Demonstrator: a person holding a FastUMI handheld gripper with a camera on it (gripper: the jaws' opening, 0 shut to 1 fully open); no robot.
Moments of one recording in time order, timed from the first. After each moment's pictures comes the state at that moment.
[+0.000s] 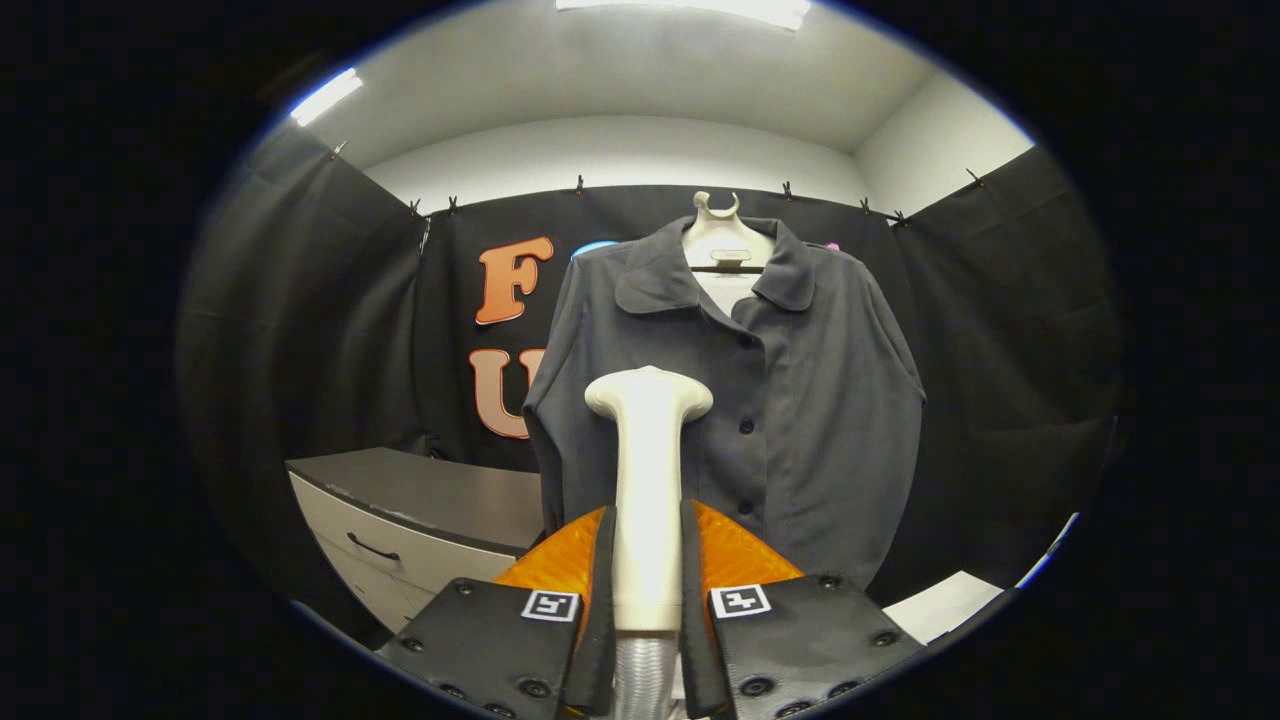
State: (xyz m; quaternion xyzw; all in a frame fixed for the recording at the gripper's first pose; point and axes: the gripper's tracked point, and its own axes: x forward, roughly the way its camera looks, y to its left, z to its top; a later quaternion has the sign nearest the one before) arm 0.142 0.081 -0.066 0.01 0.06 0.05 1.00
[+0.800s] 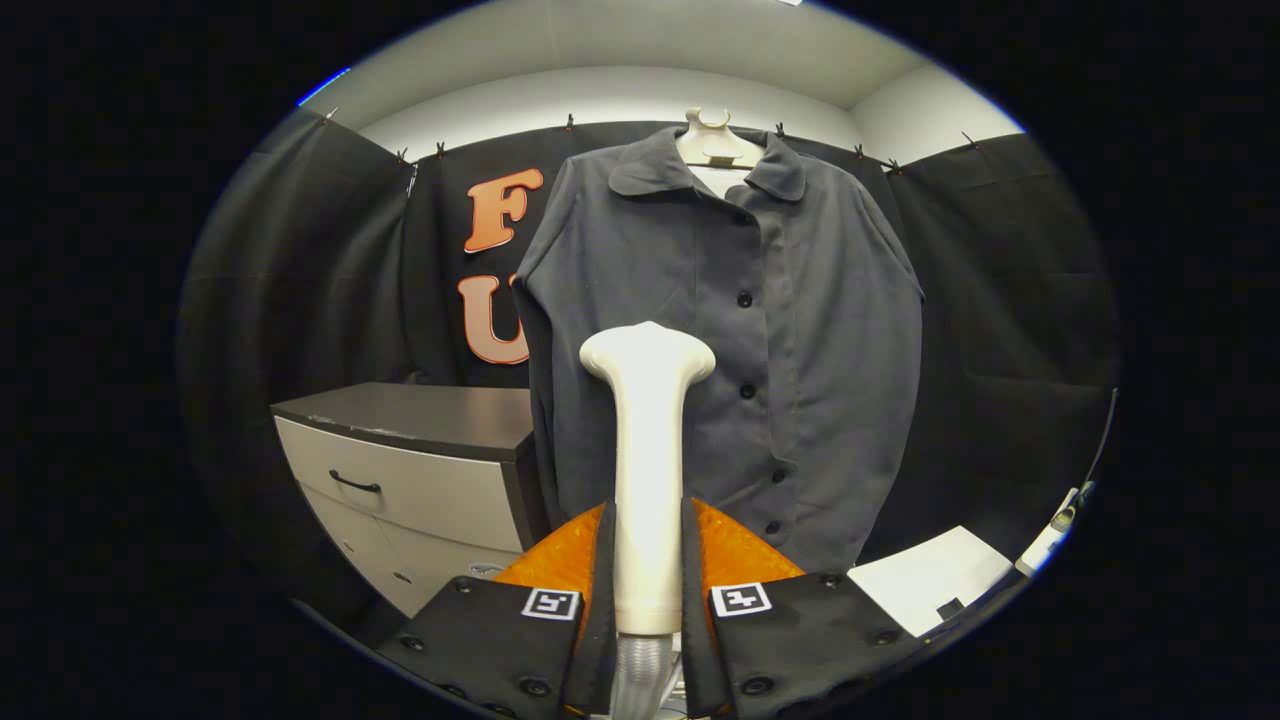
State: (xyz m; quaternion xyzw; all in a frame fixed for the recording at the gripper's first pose) arm 0.110 0.081 -0.166 0.02 0.16 0.03 0.99
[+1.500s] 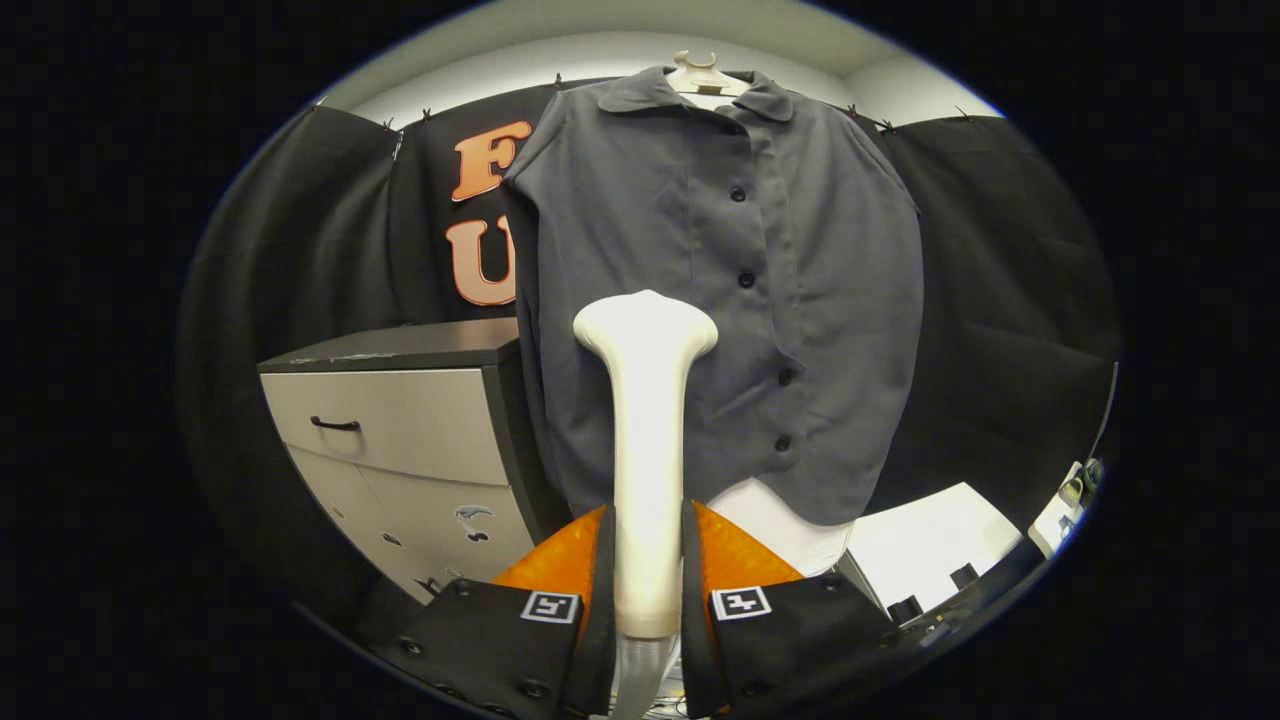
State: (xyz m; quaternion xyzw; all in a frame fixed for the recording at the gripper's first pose) arm 0.080 0.079 -0.250 0.02 0.25 0.02 0.97
